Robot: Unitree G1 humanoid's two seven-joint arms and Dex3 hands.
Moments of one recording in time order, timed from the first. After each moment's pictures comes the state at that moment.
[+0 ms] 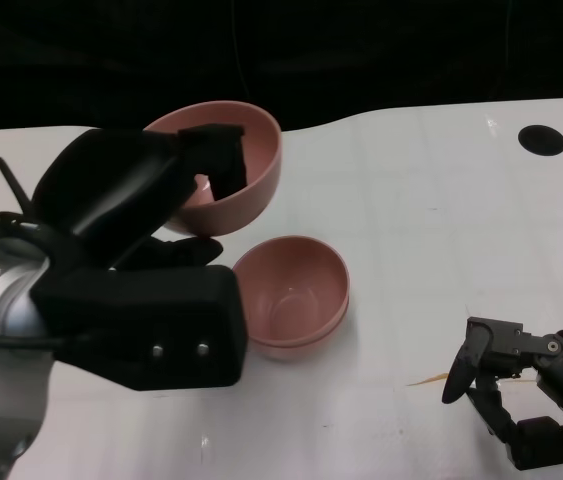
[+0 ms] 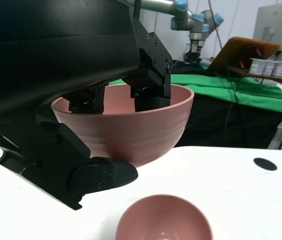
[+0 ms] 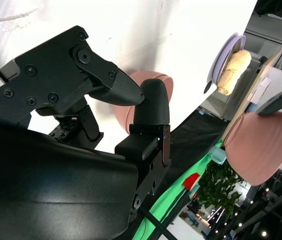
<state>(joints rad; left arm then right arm) -0.37 0.41 -0.24 -0.39 0.64 0.17 -0.39 0.00 -0.28 0.06 0.27 0.02 -0.72 0.46</state>
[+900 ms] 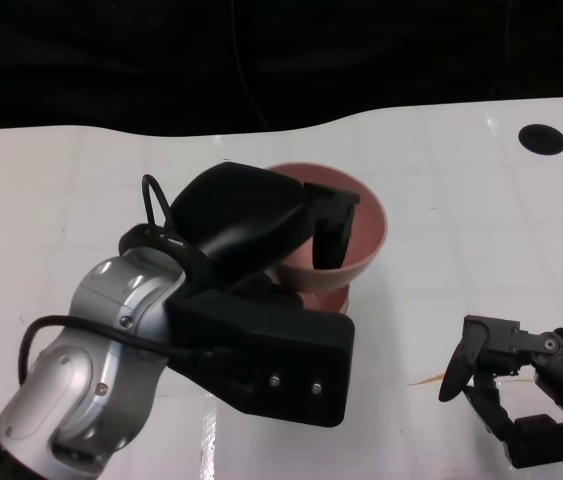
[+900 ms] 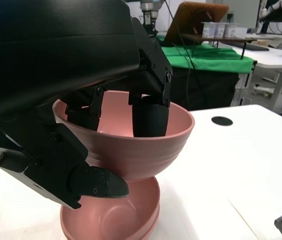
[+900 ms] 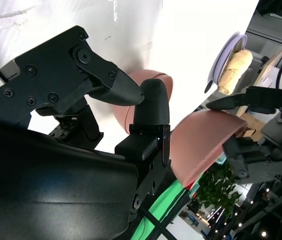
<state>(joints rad) -0.46 0.28 -0.46 -0.23 0.75 0.11 -0.39 0.01 -0.28 0.06 0.25 0.00 -0.70 0.44</state>
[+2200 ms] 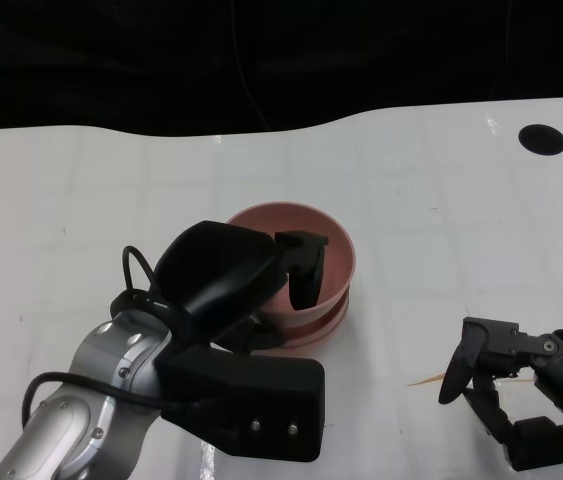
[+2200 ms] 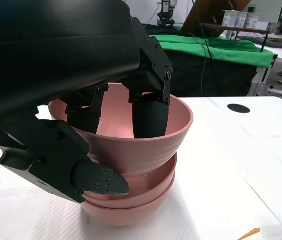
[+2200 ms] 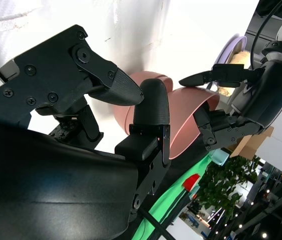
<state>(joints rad) -0.33 0.27 -0.44 -0.07 0.77 -0.01 -0.18 0.01 -0.28 0.06 0.25 0.01 -0.70 0.45</state>
